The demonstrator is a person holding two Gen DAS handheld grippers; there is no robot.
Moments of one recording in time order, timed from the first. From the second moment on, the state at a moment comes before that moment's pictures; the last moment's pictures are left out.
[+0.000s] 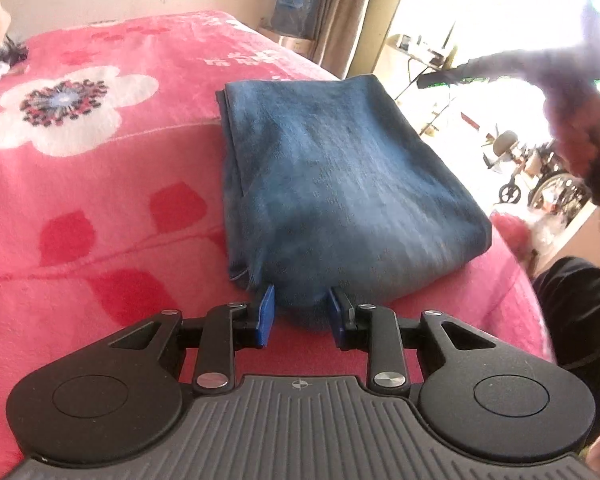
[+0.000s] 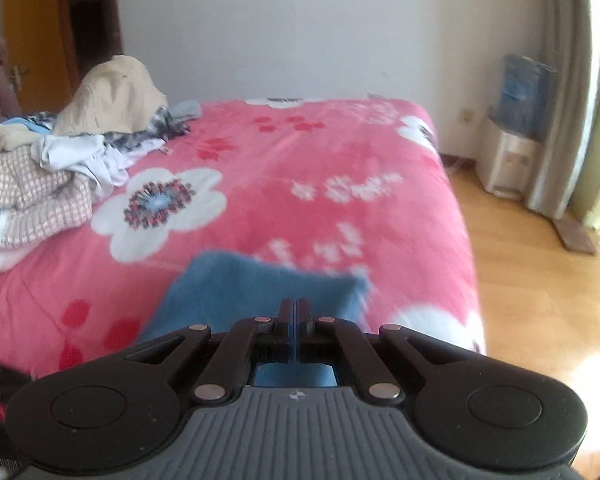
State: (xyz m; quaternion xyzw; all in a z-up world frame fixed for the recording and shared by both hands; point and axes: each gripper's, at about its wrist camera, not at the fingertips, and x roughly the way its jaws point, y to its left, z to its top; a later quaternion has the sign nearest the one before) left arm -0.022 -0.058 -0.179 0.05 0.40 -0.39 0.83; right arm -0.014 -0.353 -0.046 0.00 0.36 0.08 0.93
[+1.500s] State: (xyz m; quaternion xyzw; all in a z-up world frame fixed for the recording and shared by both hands) left arm 0.063 -0.120 -0.143 0.06 0.29 -0.43 0.85; right arm -0.048 -0.374 -0.065 0.09 0.38 0.09 0.92
